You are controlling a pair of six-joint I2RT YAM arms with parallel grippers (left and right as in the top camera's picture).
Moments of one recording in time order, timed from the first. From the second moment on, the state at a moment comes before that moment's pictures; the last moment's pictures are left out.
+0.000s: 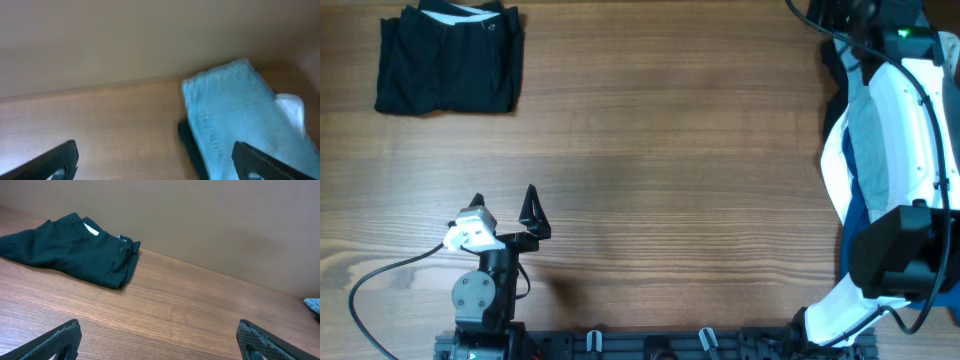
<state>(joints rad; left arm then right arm) -0.08 0.01 0.01 -0.06 -0.11 -0.33 -0.09 1.86 1.79 -0.48 0.09 -0.01</state>
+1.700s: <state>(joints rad) -0.08 0.01 0.01 -0.06 -0.11 -0.33 -0.20 2.71 2.29 -0.32 0.40 -0.26</state>
